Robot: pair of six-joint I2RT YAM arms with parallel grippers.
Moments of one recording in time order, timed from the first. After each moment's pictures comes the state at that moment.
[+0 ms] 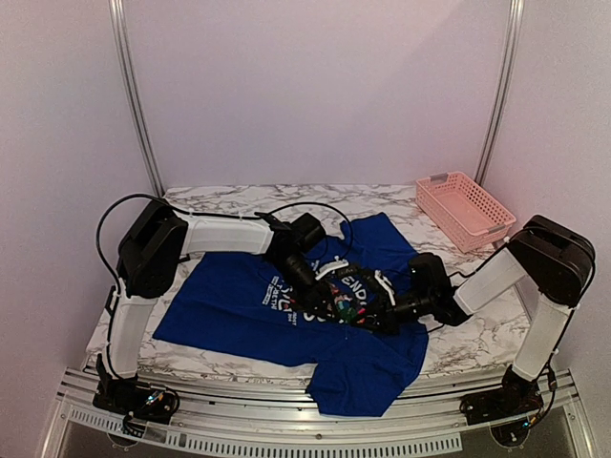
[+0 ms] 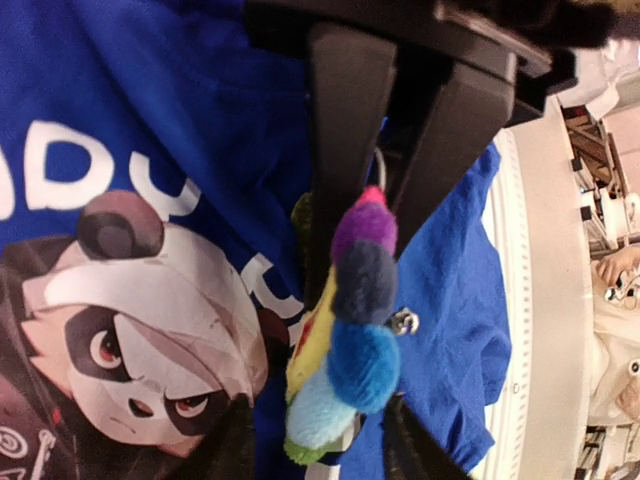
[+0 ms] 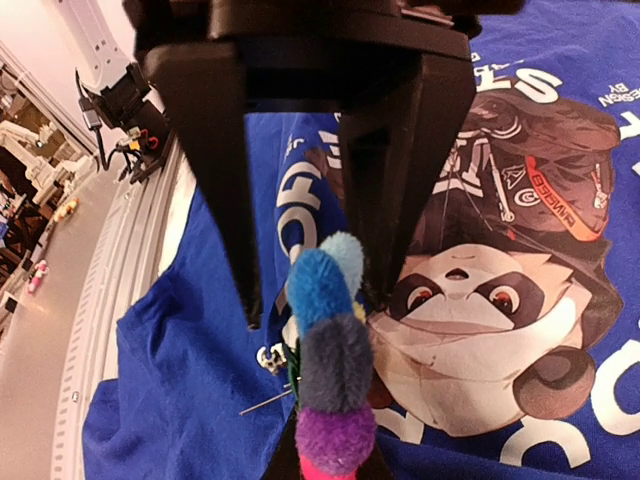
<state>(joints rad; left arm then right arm) -0.84 2.25 1.67 -0.72 0.83 0.32 0.65 1.80 0.55 0.65 -0.83 0.06</state>
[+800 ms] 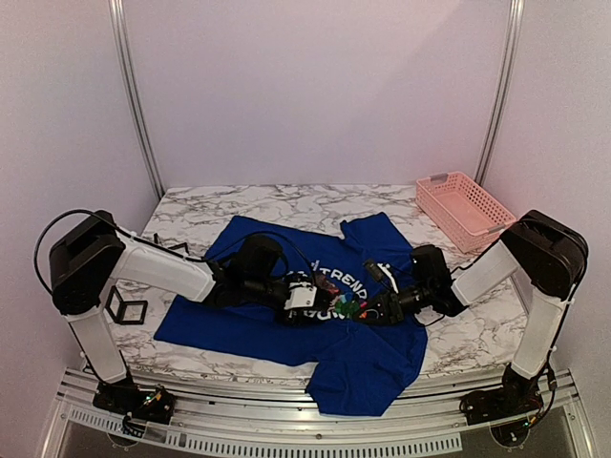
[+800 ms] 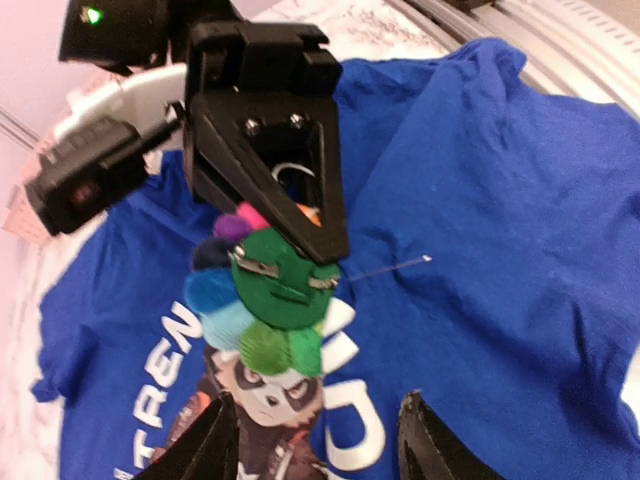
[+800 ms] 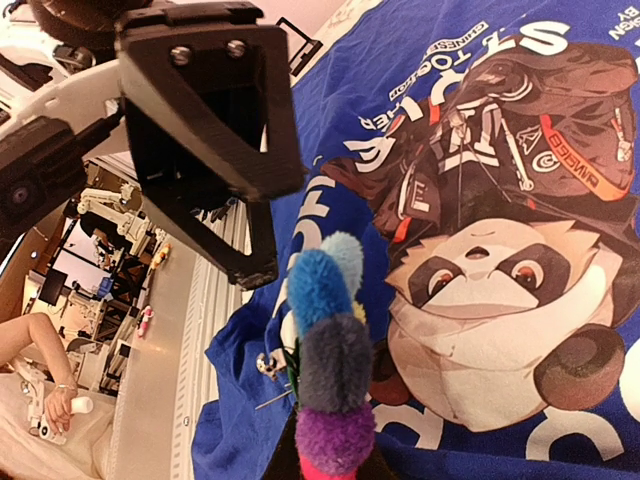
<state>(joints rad) -0.89 1.81 0.90 0.25 0.51 0.86 0.57 1.86 0.62 0.64 -1.07 0.34</state>
